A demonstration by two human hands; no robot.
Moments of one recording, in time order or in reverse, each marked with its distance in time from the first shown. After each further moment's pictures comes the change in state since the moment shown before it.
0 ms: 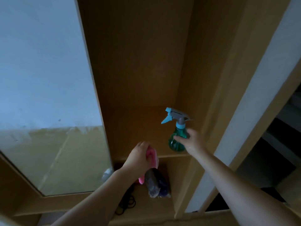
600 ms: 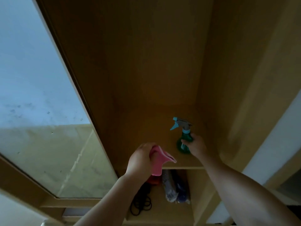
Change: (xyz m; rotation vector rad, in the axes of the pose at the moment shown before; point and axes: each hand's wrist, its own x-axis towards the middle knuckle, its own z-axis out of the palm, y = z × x) left_hand 0.051 -0.014 0.006 0.013 0.186 -0.102; right_hand 0.132 0.094 0.081 -0.005 -0.114 0.120
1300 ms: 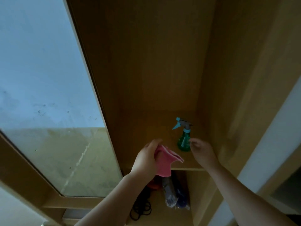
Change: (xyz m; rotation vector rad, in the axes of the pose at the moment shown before) left_hand -0.016 0.016 -0.013 -0.109 0.000 0.102; right_hand -0.077 -0.036 -0.040 0.046 -0.018 -0.099
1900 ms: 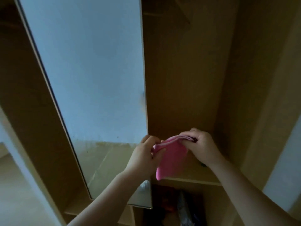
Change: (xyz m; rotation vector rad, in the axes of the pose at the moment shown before) left_hand -0.068 0.030 -0.139 0.049 0.263 0.184; right_hand -0.093 -0.186 0.010 0.067 -0.070 -0.652
